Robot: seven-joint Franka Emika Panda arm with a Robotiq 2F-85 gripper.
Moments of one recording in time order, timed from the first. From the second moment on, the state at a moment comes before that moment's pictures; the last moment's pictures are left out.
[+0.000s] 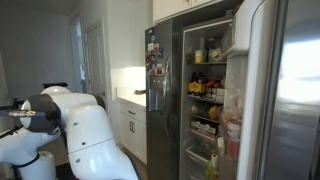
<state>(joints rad) -0.91 0.81 -0.26 -1.84 0.20 2.87 0.06</state>
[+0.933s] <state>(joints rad) -0.89 0.96 -0.31 -1.71 0.20 2.87 0.07</state>
